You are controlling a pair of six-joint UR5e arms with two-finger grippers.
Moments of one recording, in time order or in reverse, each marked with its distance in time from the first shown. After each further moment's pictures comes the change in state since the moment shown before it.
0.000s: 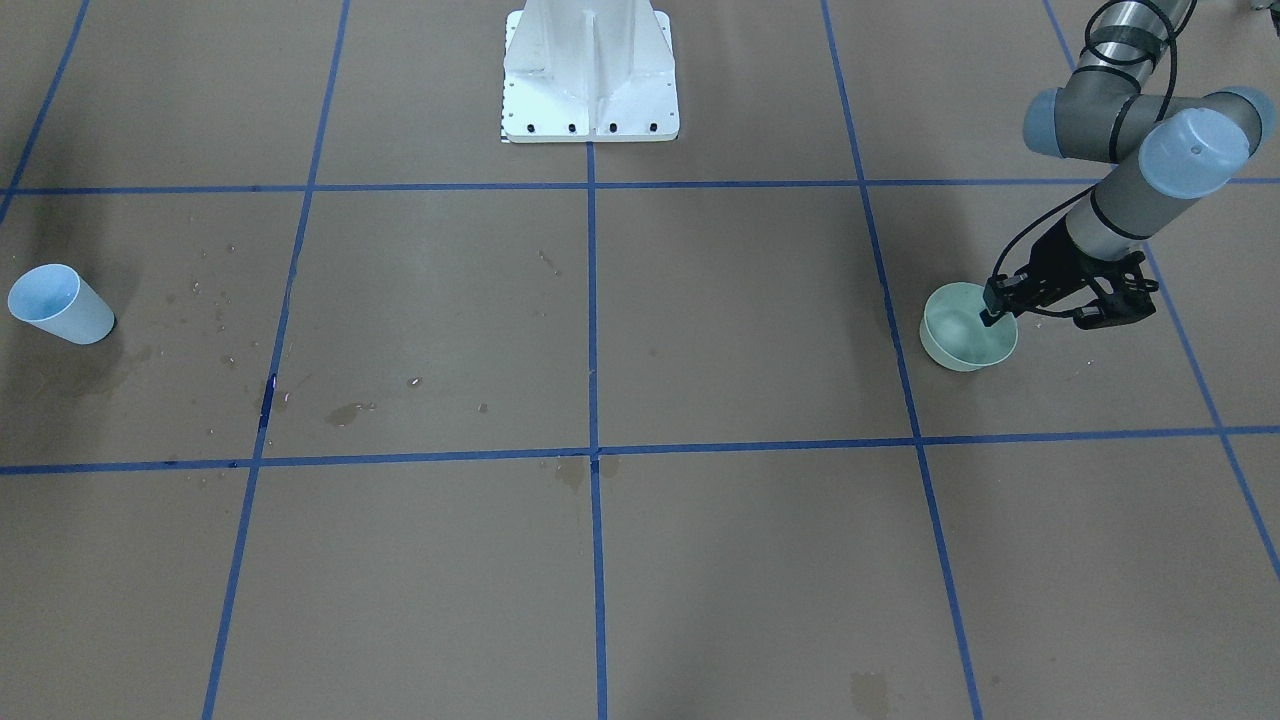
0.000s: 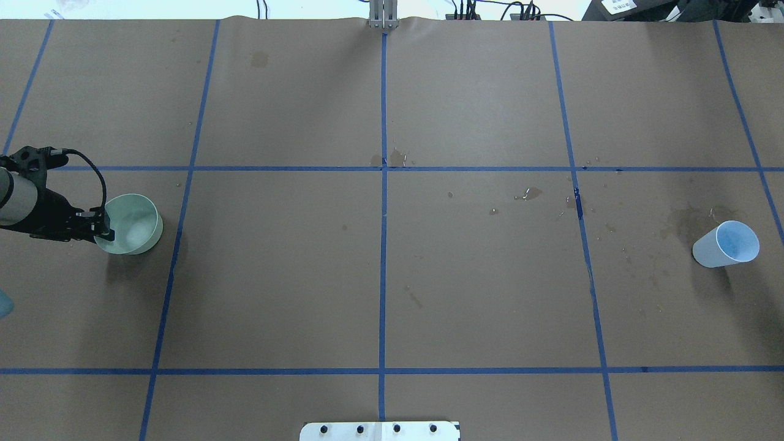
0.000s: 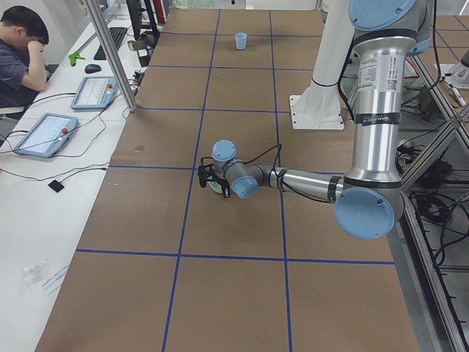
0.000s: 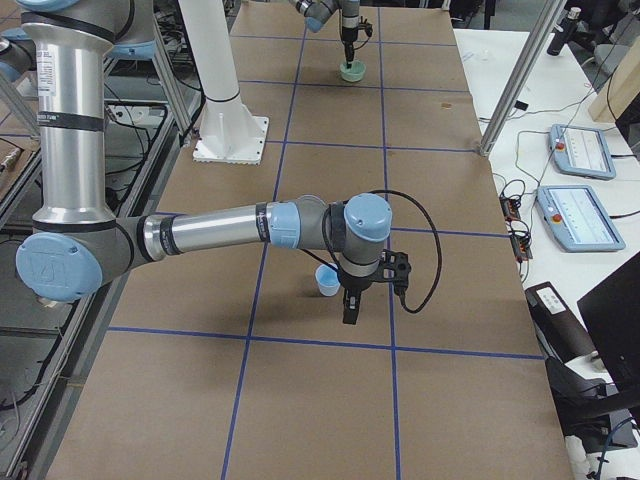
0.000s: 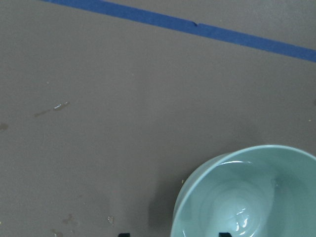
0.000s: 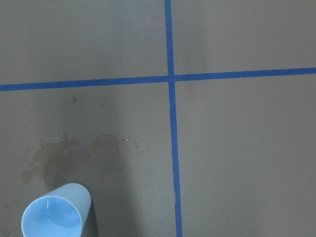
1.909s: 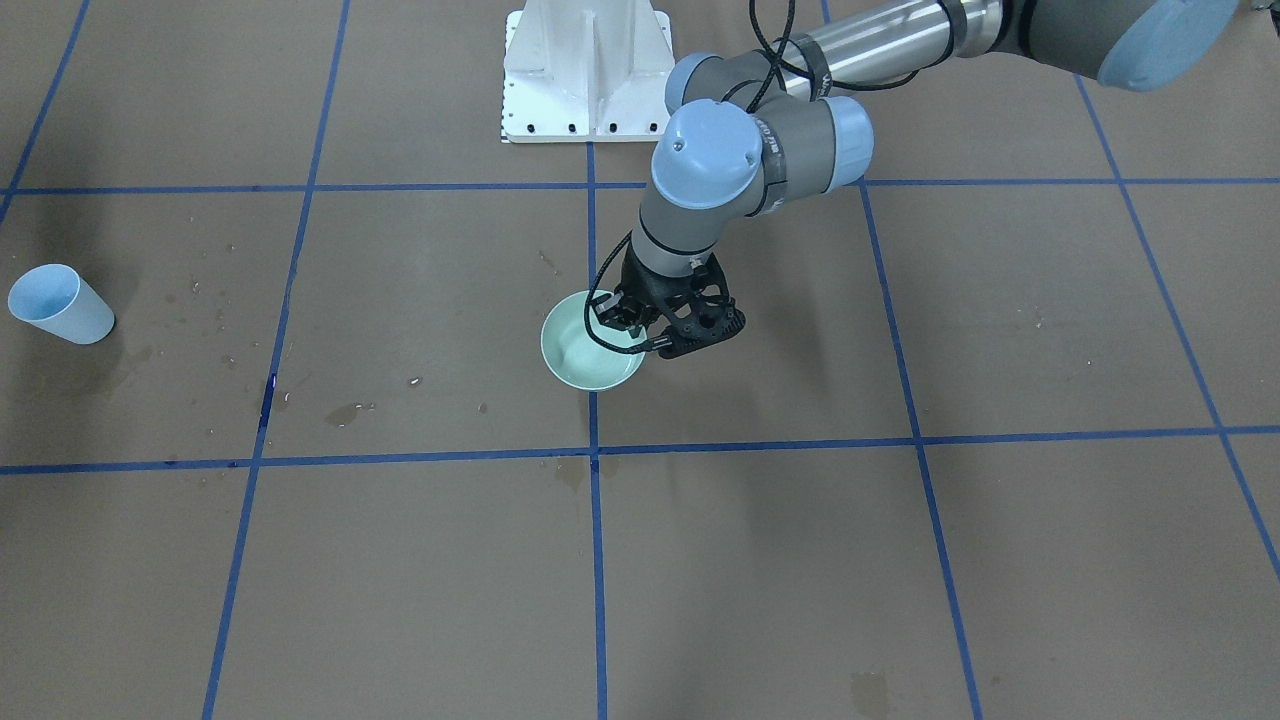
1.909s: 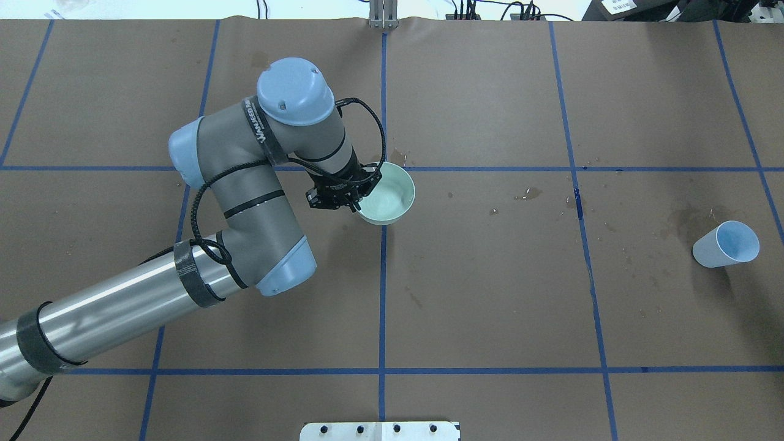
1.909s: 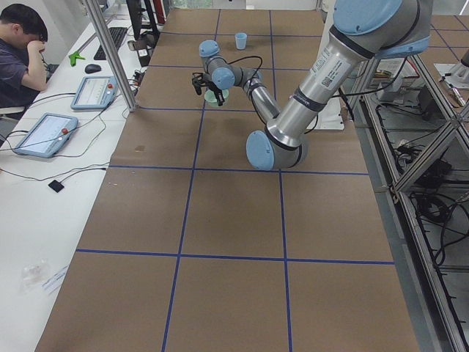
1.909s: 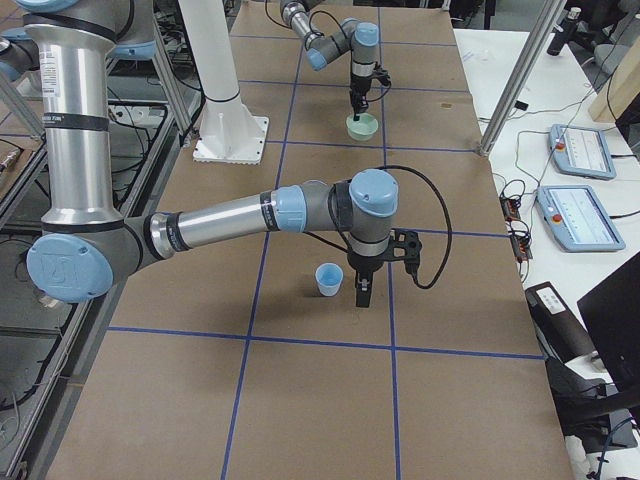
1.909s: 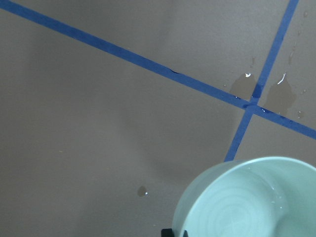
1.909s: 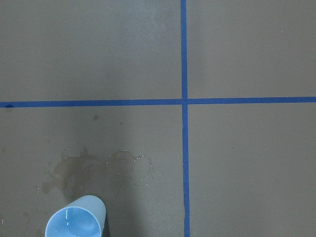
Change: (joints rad) left arm 0.282 -0.829 0.188 0.507 0.144 -0.460; right arm -0.003 0.050 0.044 -0.004 -0.013 0.050
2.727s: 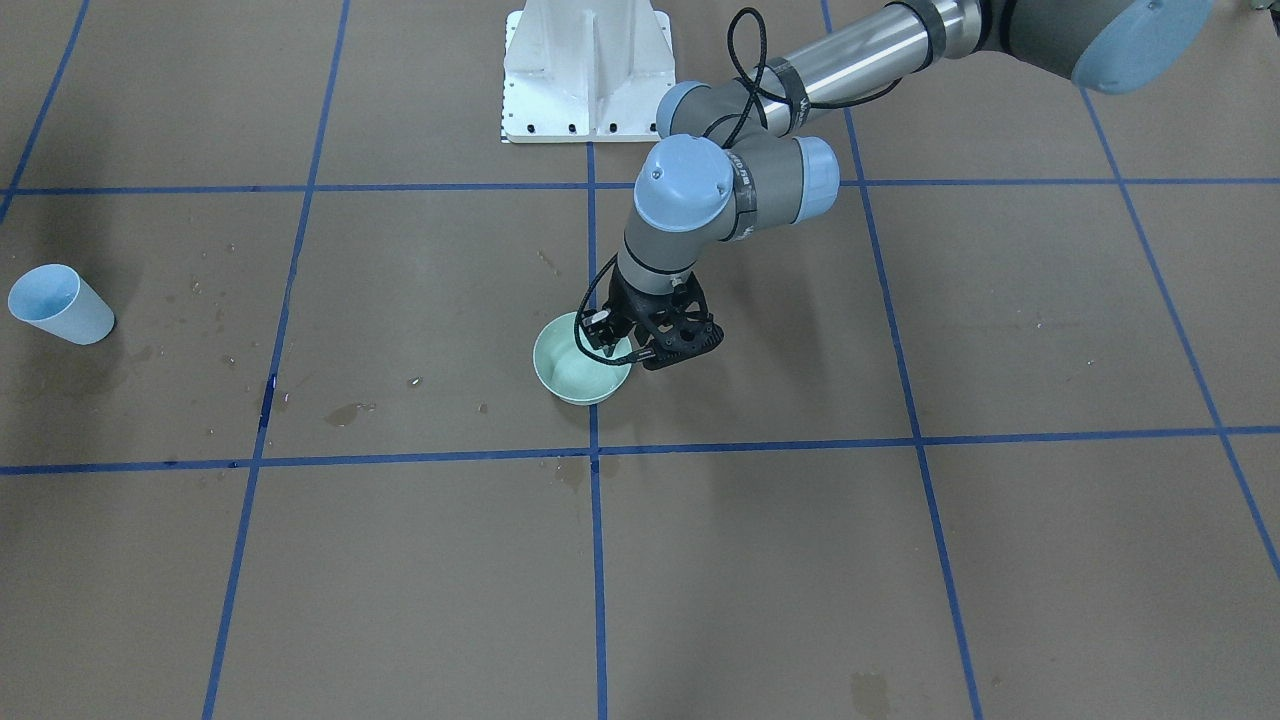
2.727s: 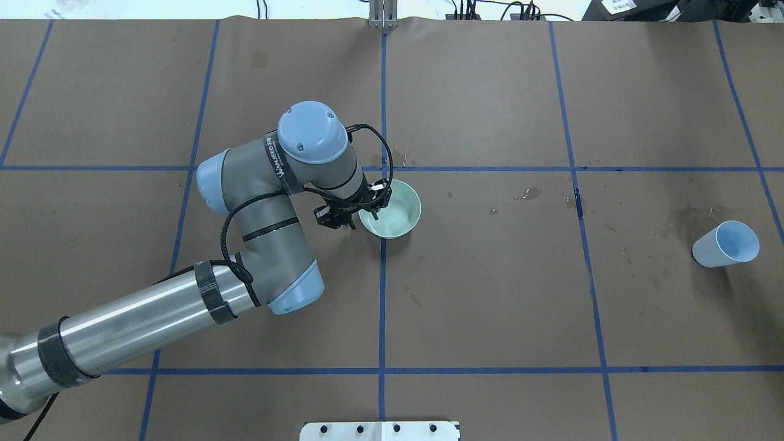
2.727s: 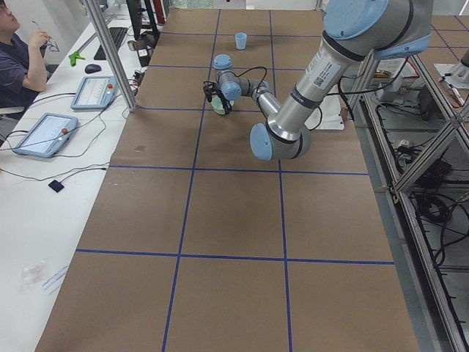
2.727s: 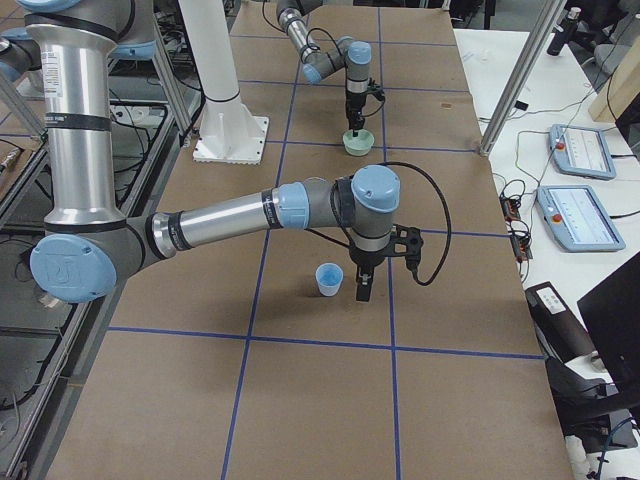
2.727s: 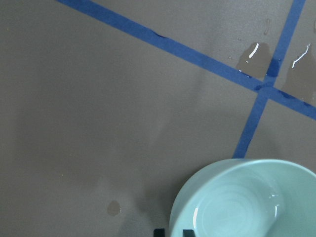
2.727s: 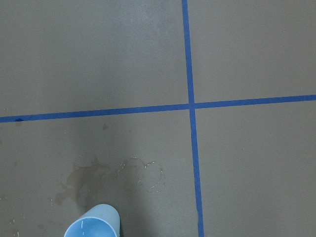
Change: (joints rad) left arm 0.035 0.002 0.064 -0.098 0.048 -0.027; right arm -0.006 -0.005 0.009 0.004 0.037 0.040
